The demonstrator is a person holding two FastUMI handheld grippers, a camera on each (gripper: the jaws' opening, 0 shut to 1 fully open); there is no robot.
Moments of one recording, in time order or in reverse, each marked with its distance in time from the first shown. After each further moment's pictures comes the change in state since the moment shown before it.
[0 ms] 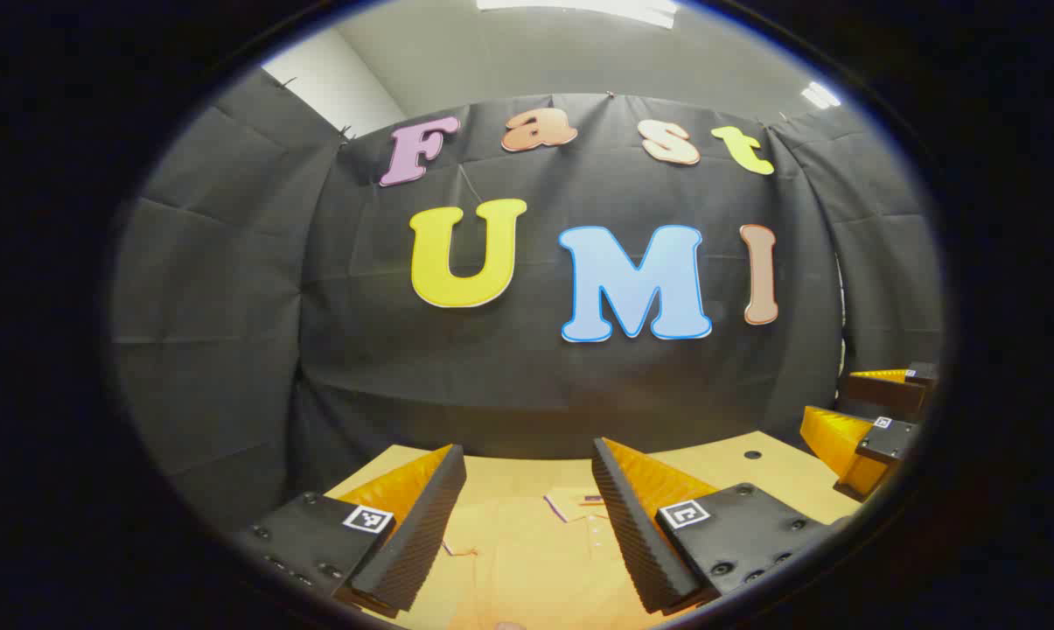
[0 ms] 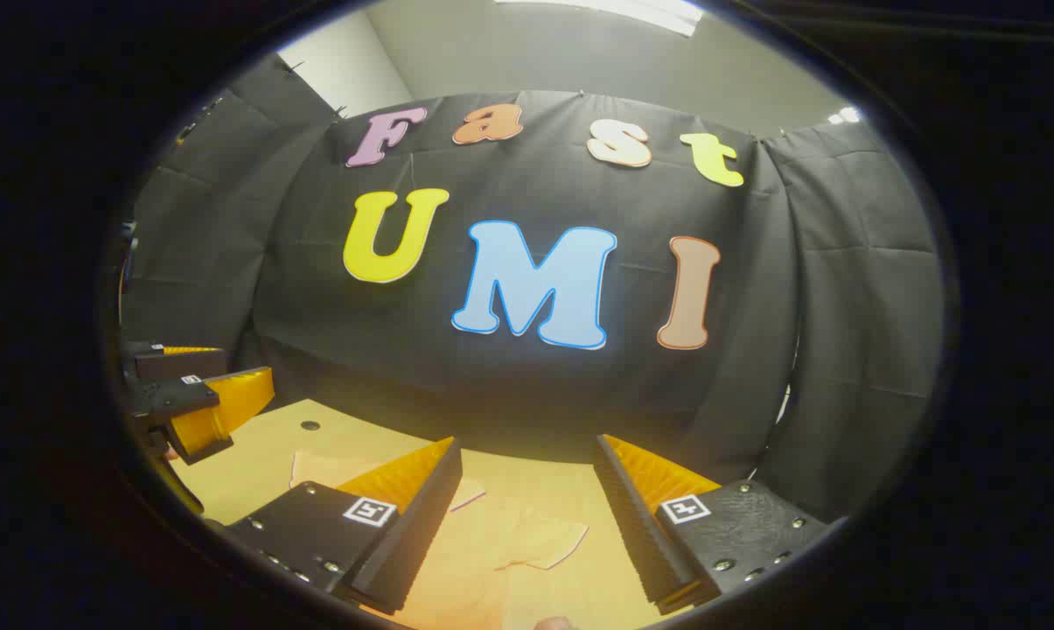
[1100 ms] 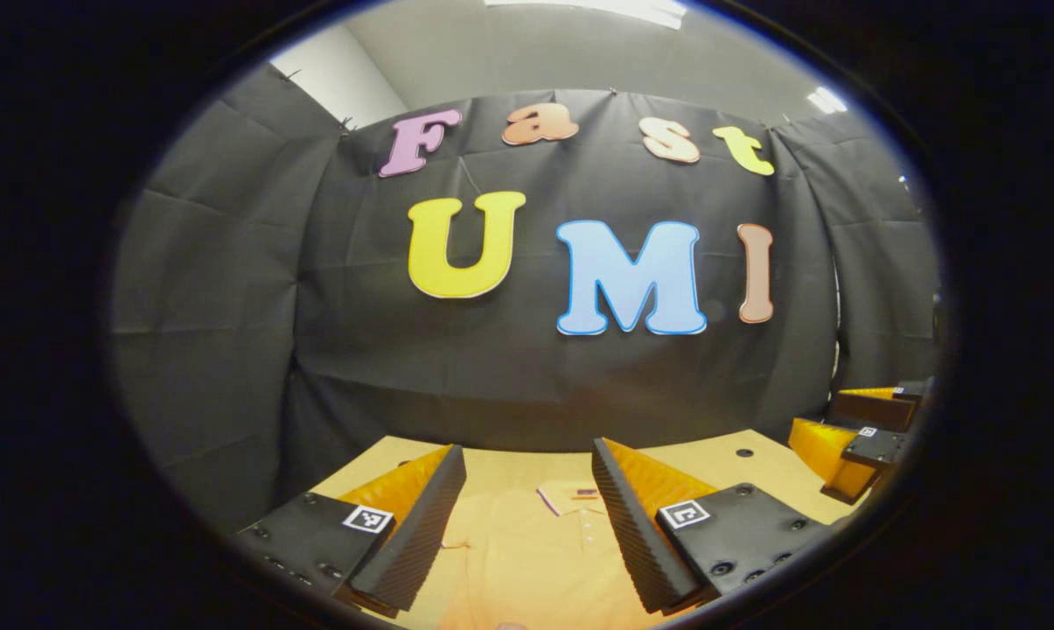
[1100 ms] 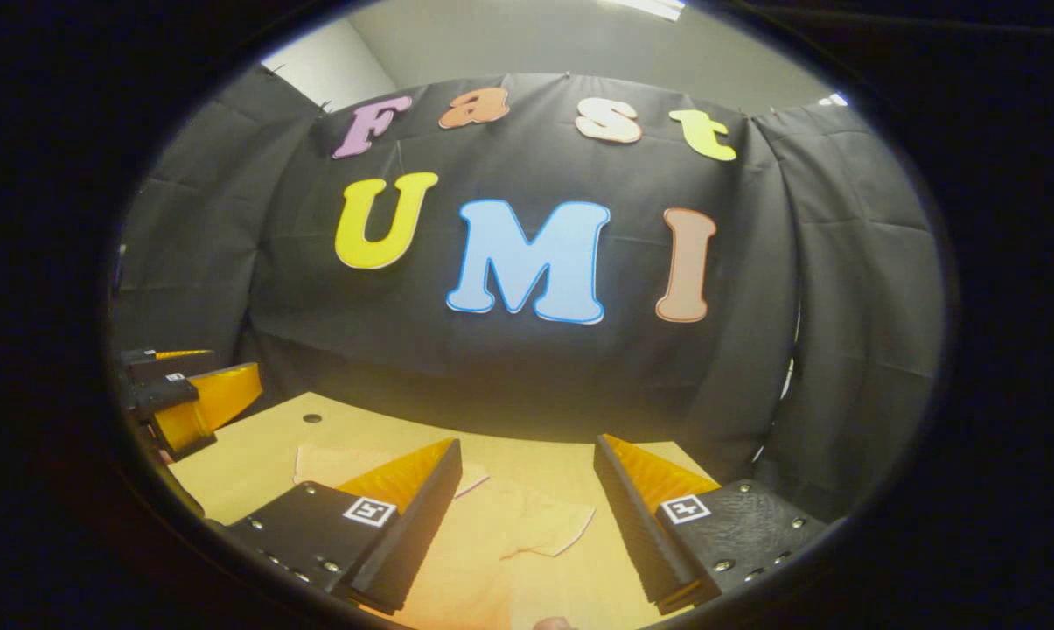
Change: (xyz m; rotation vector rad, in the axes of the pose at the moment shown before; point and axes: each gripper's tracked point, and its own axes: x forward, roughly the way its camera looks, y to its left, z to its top) left arm -0.004 -0.004 -0.011 -0.021 0.028 -0.009; right arm 0.010 -0.011 -0.027 0.055 0.080 -0.006
